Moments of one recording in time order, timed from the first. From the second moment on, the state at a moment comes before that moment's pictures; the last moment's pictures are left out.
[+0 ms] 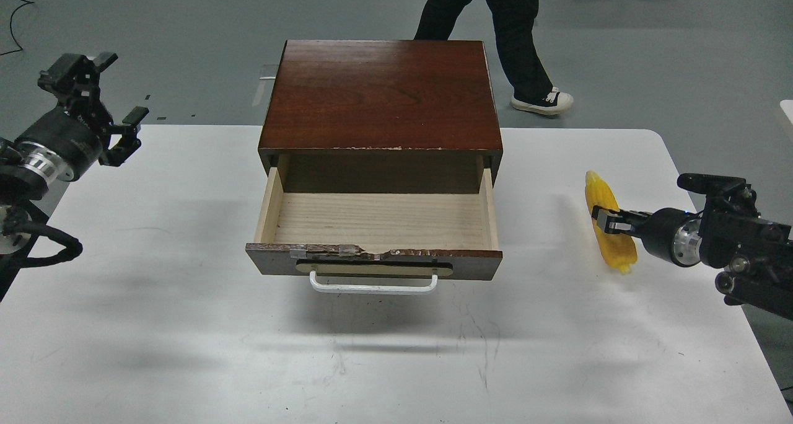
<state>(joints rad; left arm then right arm) -0.64 0.69 -0.75 -0.80 0.29 -0.35 -0.33 0.97 -0.75 -0.18 1.05 -1.14 -0.09 0.13</state>
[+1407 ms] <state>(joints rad) -0.62 0.72 -0.75 -0.80 0.29 -0.35 -0.34 1.57 -0.35 -0.33 1.22 -1.63 -0.09 0.47</state>
